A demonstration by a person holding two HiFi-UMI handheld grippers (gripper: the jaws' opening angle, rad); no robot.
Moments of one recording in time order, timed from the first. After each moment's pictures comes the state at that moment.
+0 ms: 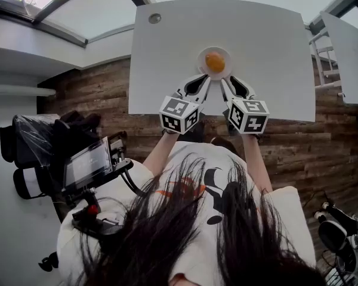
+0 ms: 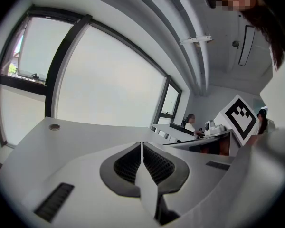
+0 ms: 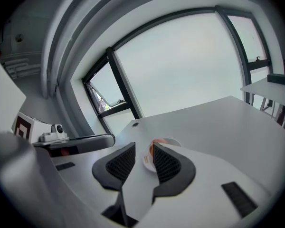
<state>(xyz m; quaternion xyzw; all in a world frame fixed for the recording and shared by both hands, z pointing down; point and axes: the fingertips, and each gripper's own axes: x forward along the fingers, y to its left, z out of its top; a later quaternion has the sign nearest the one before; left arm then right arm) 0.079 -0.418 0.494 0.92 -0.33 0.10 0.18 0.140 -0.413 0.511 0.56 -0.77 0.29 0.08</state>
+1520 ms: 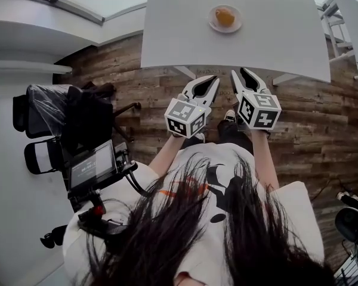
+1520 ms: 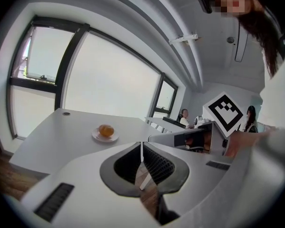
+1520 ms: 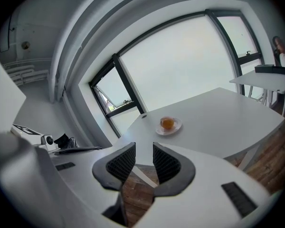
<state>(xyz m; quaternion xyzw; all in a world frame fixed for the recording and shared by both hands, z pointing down) 0.053 -0.212 0.497 0.92 -0.34 0.12 0.18 0.119 -0.238 0.510 0.55 -0.77 0.30 0.05</state>
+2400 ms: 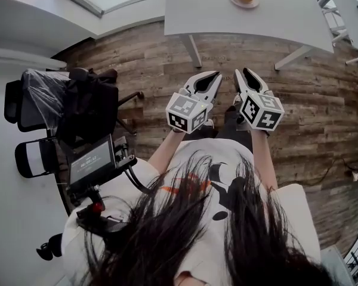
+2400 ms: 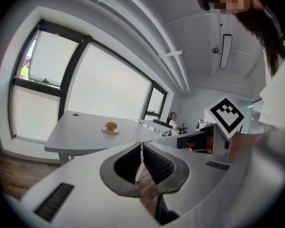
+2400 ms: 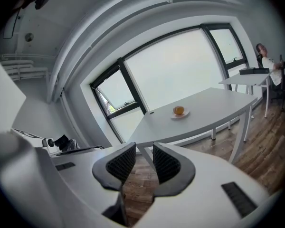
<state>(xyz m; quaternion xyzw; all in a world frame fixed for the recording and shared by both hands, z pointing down) -0.104 -0.078 0.484 0.94 -0.29 0.09 0.17 -0.032 -0.091 0.500 0.60 -0.74 0.29 0.02</state>
